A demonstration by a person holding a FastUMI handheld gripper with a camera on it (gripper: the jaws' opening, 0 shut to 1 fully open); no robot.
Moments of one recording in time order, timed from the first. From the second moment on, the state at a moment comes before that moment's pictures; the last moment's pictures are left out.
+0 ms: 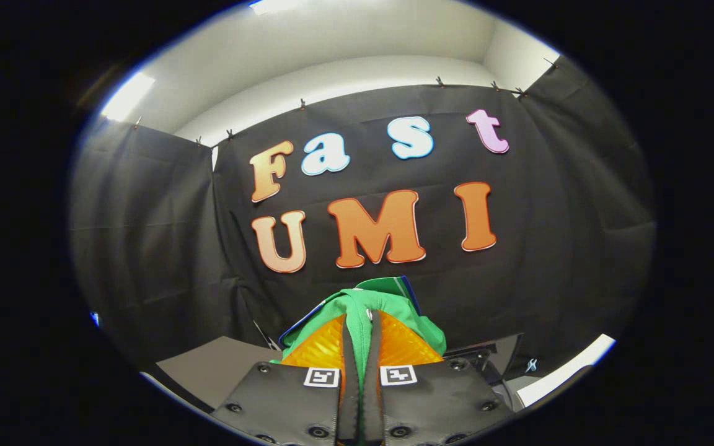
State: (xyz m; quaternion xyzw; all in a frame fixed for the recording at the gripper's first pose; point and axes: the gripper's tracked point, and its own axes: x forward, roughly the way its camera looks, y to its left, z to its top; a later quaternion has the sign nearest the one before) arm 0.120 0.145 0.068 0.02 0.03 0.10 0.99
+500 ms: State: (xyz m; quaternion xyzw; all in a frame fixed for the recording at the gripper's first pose) arm 0.134 0.042 0.028 0.01 0.06 0.08 0.99
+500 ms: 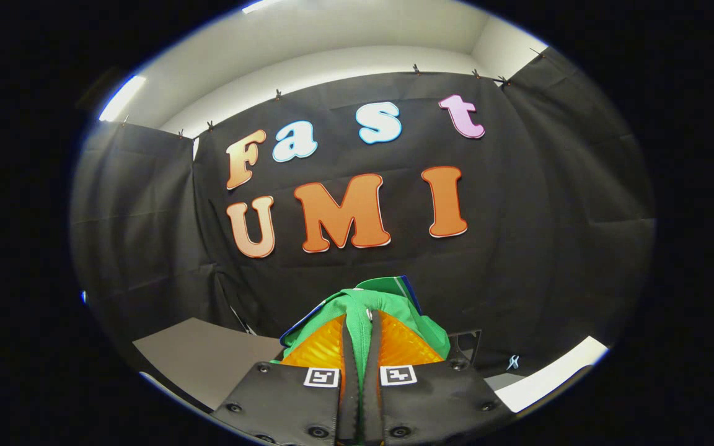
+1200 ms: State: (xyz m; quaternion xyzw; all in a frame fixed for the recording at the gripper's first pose) arm 0.151 -0.004 -0.149 -0.01 0.20 0.06 0.98
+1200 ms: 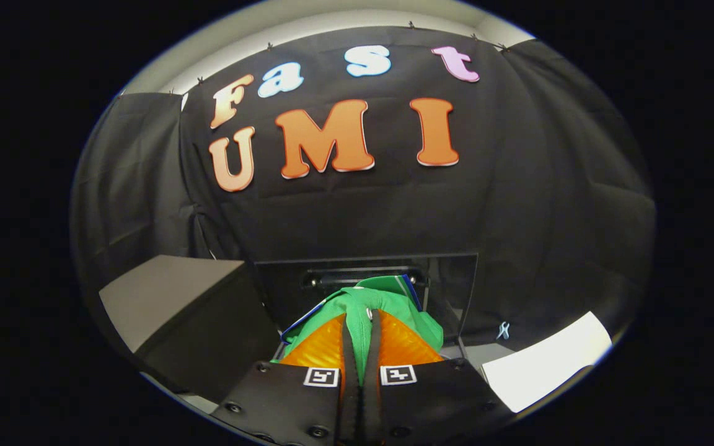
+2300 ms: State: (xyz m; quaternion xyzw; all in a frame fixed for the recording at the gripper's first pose) arm 0.186 -0.016 -0.430 0.00 0.45 0.00 0.89
